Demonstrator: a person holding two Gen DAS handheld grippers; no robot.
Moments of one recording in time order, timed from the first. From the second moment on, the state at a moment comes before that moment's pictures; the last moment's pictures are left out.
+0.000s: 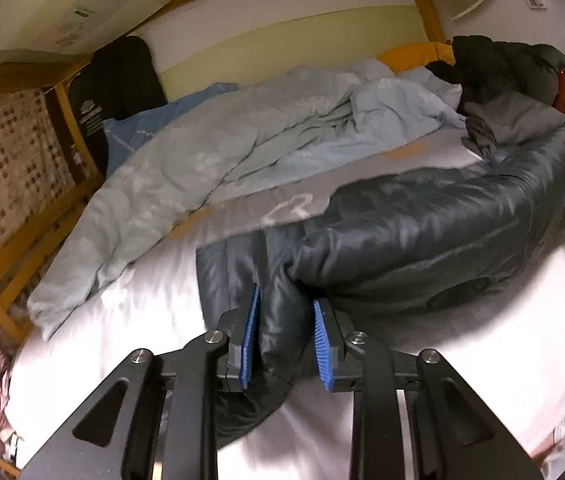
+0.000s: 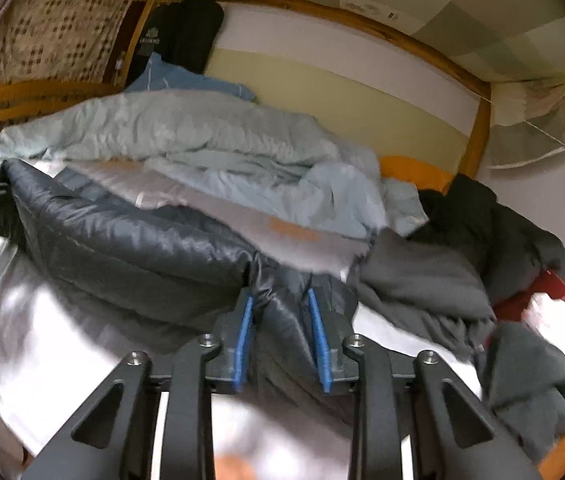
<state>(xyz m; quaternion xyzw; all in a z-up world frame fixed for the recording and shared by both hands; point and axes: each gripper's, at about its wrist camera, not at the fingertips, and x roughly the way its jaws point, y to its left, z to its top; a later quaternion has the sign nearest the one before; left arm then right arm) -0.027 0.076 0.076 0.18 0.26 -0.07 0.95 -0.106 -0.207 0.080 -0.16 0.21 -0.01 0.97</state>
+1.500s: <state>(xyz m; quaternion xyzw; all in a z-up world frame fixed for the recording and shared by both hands) 0.090 0.109 0.092 0.05 0.24 -0.19 0.95 0.071 -0.268 0.062 -0.02 0.23 0.12 0.97</state>
